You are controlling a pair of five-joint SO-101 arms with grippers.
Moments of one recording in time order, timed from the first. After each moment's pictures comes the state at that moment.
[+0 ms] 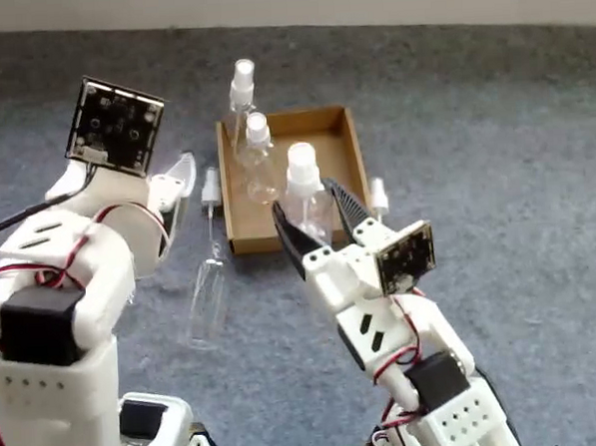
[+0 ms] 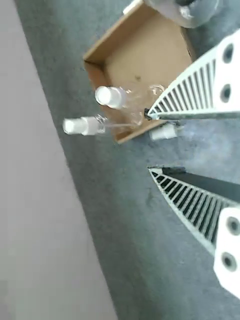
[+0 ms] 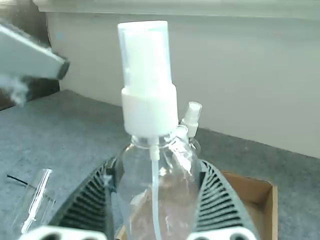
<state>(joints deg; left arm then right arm) 2.3 -49.1 13.2 74.5 -8.5 -31.8 -82.1 75.8 13.8 1.0</state>
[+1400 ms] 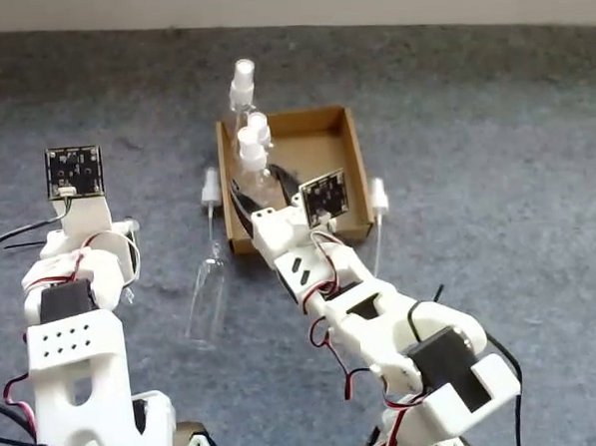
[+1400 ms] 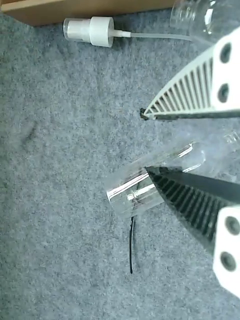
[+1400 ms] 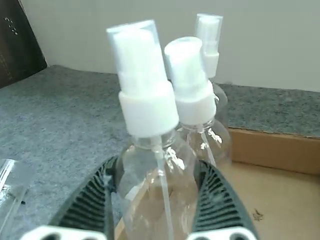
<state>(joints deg) -20.1 -48.9 58.9 43.3 -3.8 -33.6 -0.4 62.6 -49.5 -7.3</state>
